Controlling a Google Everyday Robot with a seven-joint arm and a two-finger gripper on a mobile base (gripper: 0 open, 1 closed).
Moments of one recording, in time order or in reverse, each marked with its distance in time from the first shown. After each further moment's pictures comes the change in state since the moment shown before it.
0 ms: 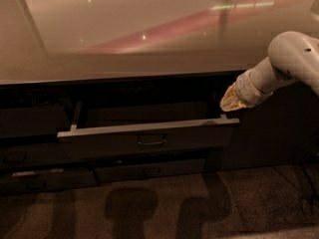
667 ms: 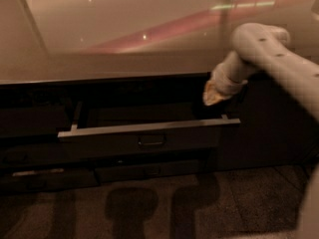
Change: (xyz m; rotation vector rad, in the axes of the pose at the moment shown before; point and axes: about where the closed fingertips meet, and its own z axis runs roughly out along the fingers) arm -0.018 -0.039 0.036 -0.091 0.058 -0.030
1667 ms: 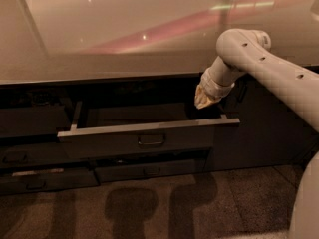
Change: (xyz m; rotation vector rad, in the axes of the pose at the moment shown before) arm -0.027 -0.012 0.025 -0.023 0.009 -0.064
